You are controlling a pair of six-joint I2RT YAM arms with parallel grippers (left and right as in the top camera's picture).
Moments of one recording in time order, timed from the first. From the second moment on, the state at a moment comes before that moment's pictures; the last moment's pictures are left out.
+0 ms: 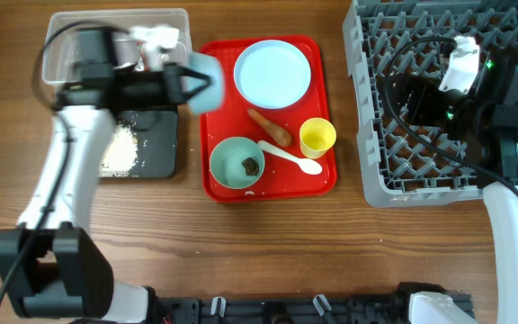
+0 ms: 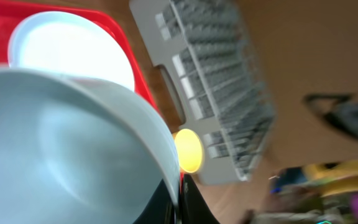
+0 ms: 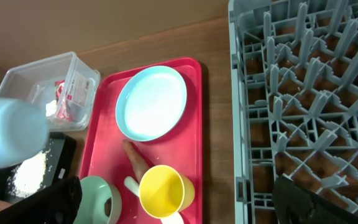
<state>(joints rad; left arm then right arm) 0.00 1.65 1.33 -0.56 0.96 -0.18 -0.09 1.25 1.27 -0.74 -0.42 0.15</state>
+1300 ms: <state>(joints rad) -0.58 1.75 1.35 -0.45 -0.18 0.03 -0.09 1.25 1.27 -0.77 -0.42 0.15</state>
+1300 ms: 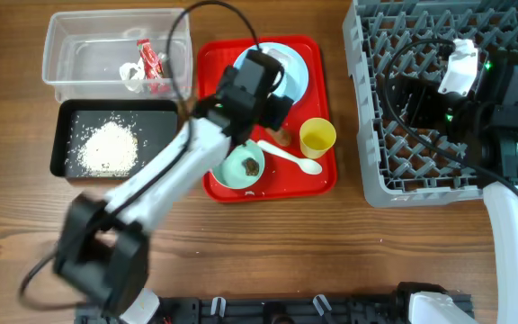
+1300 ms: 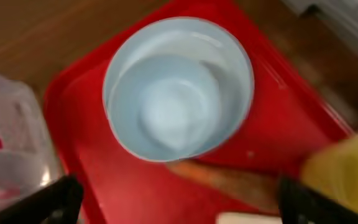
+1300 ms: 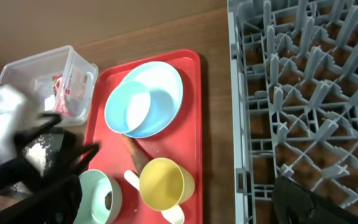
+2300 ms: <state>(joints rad) -0.78 1.90 1.36 -0.88 -0.11 -0.37 -0.09 1.25 1.27 -0.81 -0.42 0.15</state>
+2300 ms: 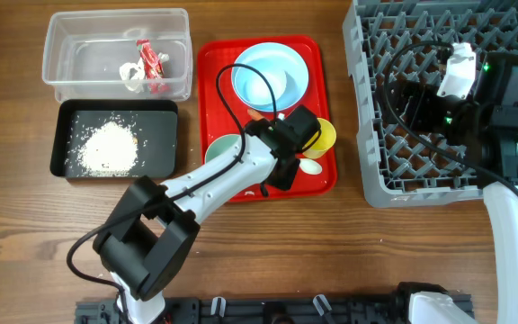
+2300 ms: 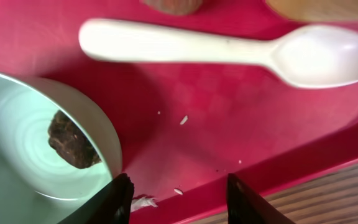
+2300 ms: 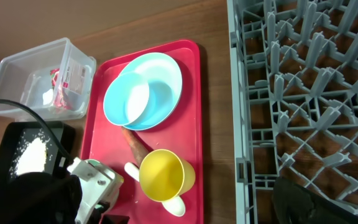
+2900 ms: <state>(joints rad) -0.68 2.01 1.39 -0.80 -0.11 -0.39 -0.09 1.25 1.27 -0.81 -0.42 0.15</state>
